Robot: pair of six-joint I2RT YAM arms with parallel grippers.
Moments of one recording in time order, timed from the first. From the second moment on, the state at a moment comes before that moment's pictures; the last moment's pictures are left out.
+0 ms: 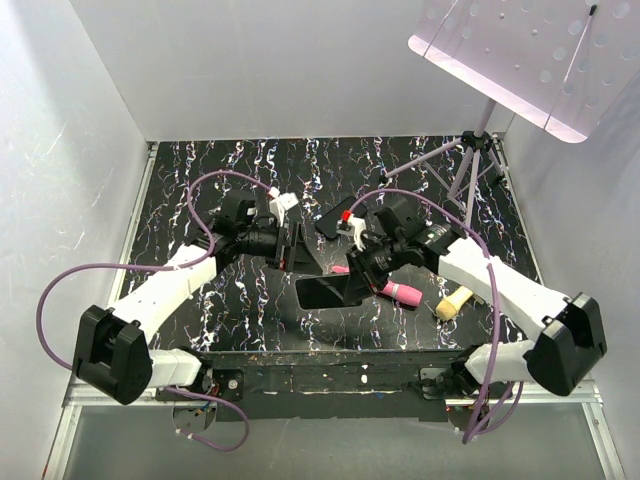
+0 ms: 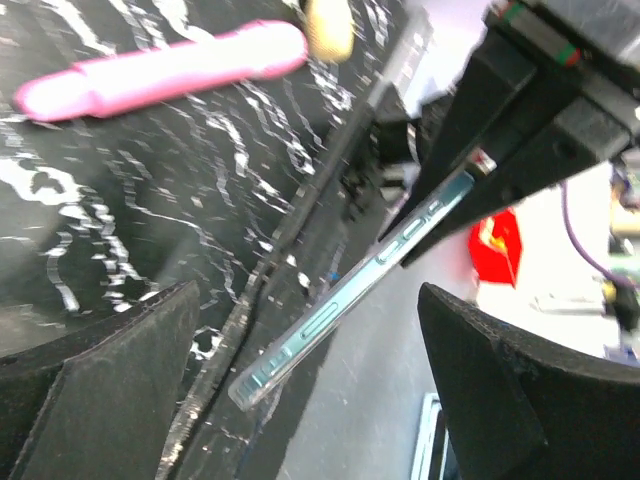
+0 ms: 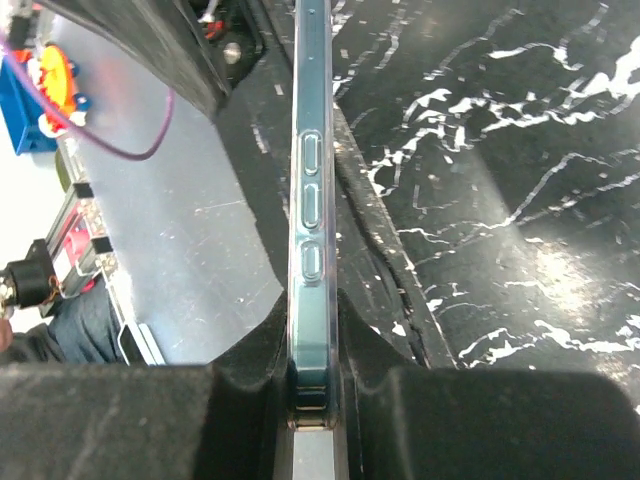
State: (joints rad) left arm -0.44 1.27 0.94 -0.36 0.84 -0.41; right arm 0.73 1.34 1.08 -0.74 -0.74 0.14
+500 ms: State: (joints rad) left arm -0.62 1.32 0.87 -0.21 1.20 -0.40; right arm 0.65 1.24 1.02 -0.74 -1.06 0.06
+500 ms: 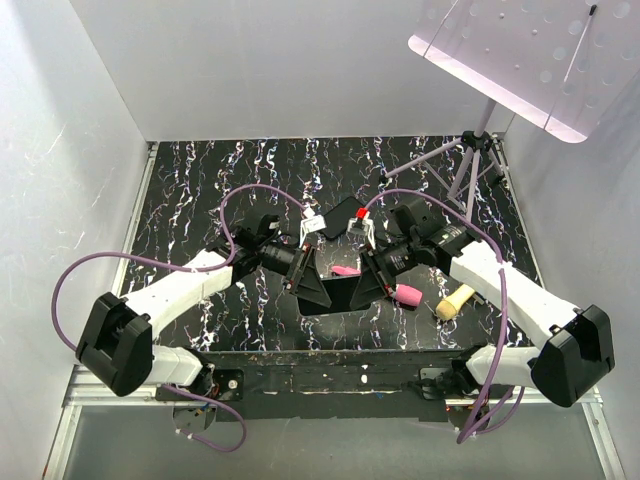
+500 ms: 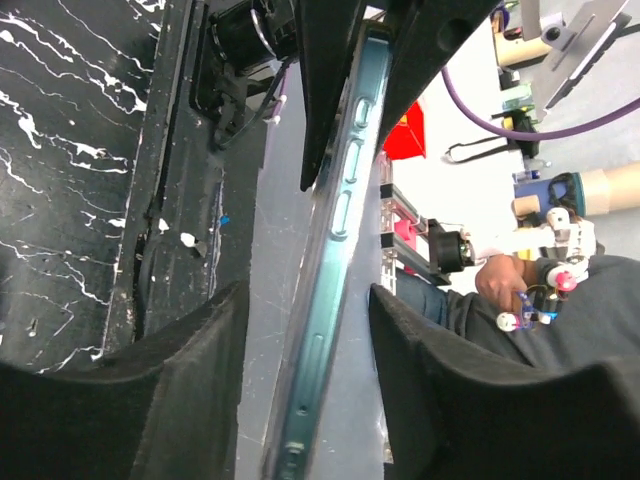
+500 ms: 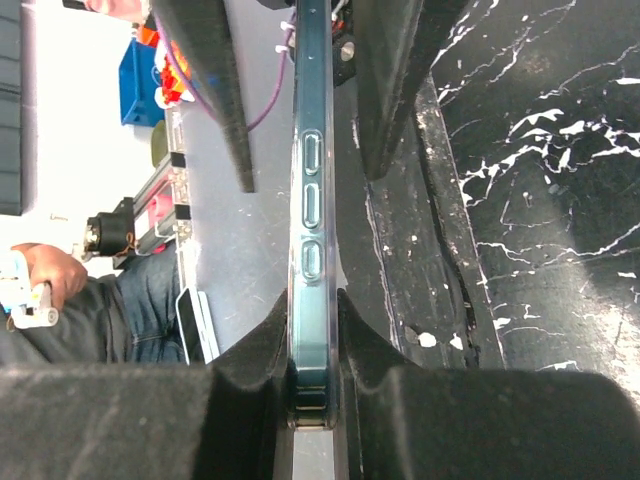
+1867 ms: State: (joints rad) left arm -0.53 1.07 0.60 0.47 0.60 -1.15; right arm 0.46 1.45 0.66 0.90 -0.93 1.49
